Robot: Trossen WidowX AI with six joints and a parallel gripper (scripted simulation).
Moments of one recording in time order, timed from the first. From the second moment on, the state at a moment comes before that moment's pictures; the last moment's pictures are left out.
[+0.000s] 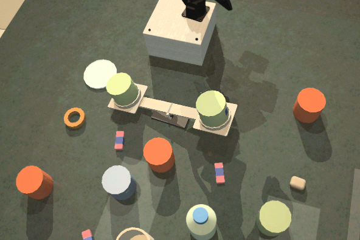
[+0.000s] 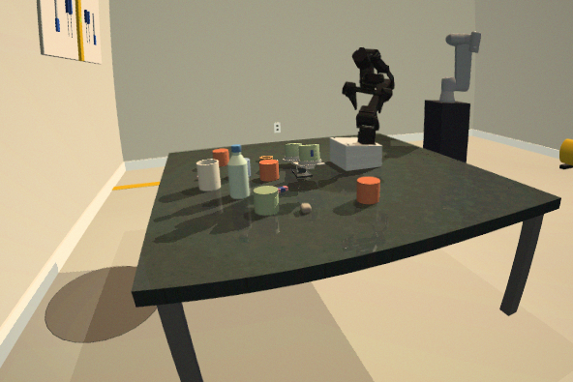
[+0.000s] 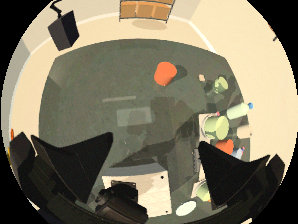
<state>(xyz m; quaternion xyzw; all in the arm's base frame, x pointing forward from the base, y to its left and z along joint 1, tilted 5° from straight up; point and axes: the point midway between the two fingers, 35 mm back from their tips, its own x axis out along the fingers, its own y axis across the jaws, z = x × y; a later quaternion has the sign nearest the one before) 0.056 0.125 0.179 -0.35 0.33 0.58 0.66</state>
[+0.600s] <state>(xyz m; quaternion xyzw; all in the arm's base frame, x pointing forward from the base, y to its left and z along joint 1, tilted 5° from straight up) 0.113 0.107 0.168 -0.24 0.41 0.38 0.80</state>
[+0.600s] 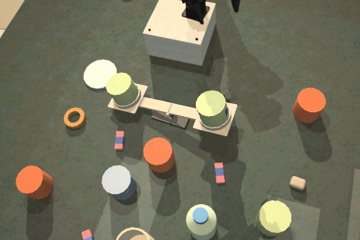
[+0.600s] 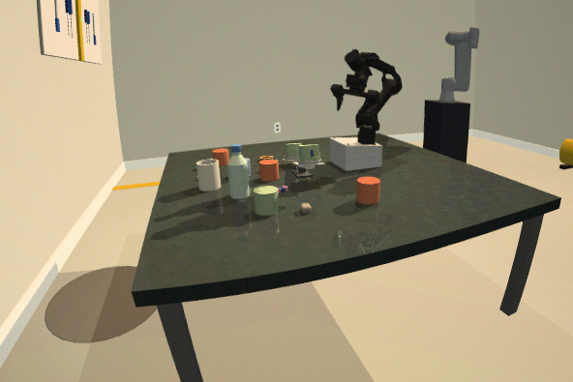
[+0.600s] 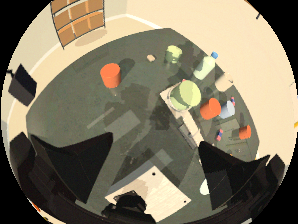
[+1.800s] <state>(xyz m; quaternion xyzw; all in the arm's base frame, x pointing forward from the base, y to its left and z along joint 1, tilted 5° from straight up) 0.190 0.039 0.152 -0.09 0.44 0.06 0.89</state>
